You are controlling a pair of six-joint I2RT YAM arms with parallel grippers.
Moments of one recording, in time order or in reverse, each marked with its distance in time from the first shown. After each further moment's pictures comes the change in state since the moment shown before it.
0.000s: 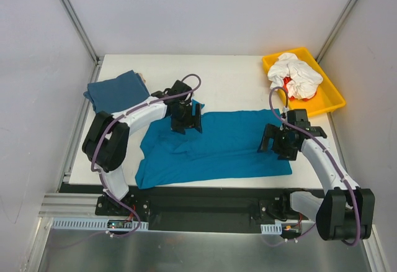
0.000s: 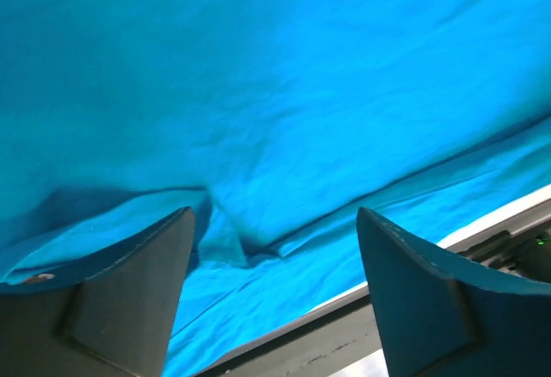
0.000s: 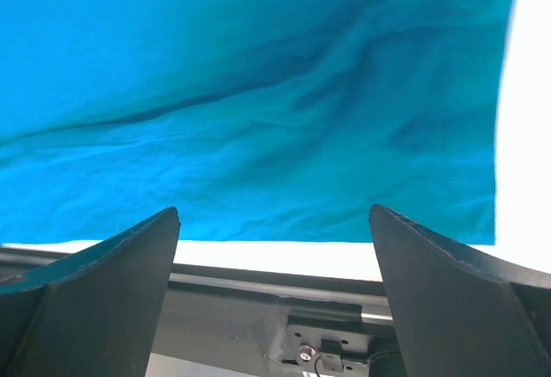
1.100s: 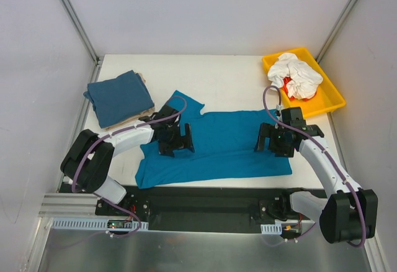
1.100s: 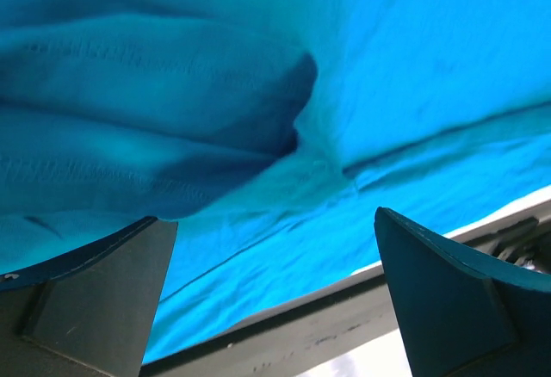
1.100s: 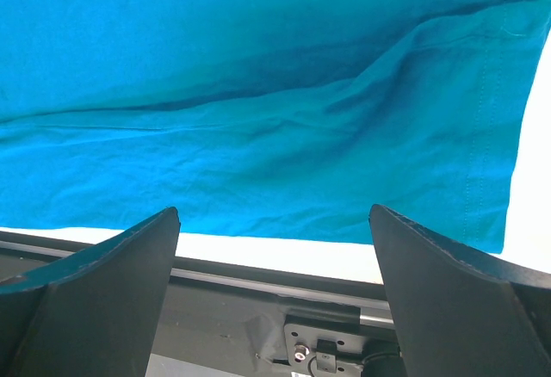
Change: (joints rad) left arm -0.020 -0.269 -0.430 0.156 -0.013 -0.177; right arm 0.109 -0.016 0.040 -0.008 0.030 -0.011
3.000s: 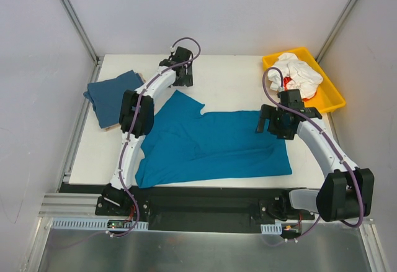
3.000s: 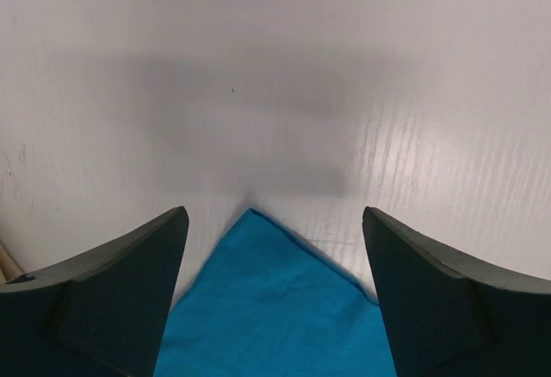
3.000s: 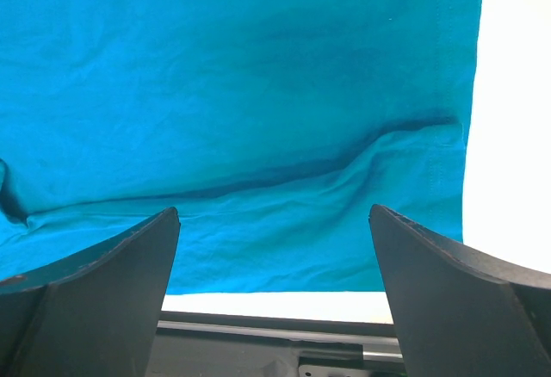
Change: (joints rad) left arm 0.205 0.940 1.383 -0.245 -0.519 0.363; right arm 0.005 0.175 0.214 0.037 0.113 0.045
